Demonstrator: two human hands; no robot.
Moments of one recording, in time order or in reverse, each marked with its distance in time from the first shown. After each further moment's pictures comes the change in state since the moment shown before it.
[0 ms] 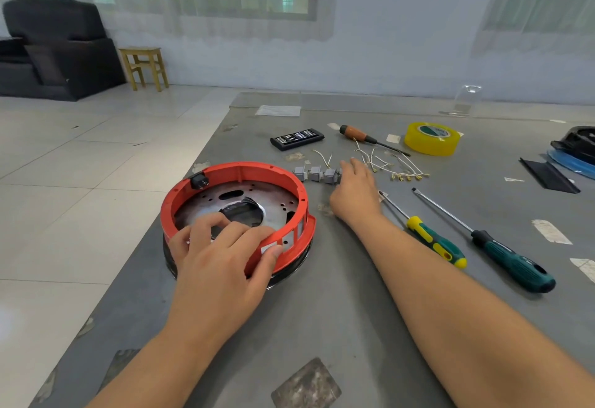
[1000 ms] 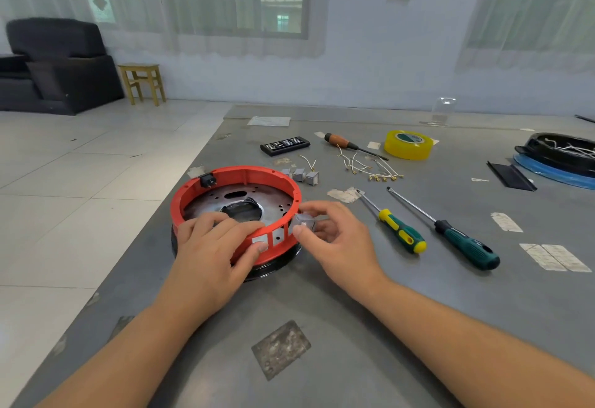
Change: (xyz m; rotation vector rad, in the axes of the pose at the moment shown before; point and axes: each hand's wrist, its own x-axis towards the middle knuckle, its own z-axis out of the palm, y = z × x) left_hand -0.010 -0.003 -0.005 -0.107 -0.086 0.115; right_hand -0.165 -0.005 -0.048 0.929 0.052 -0.302
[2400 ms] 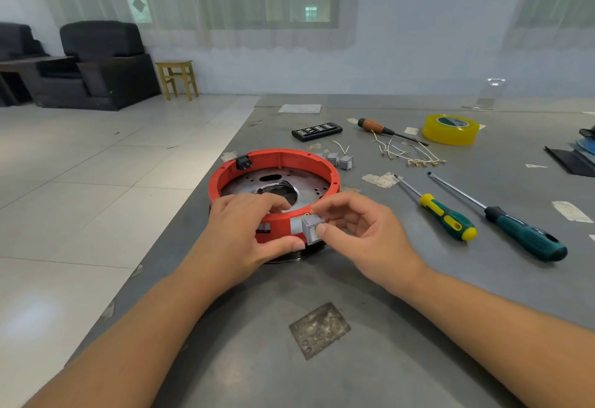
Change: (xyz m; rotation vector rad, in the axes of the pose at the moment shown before) left_hand 0.008 -0.005 -0.023 -0.158 -0.170 -0.064; right_hand -0.013 -0.014 0.013 0.245 -0.212 -0.053
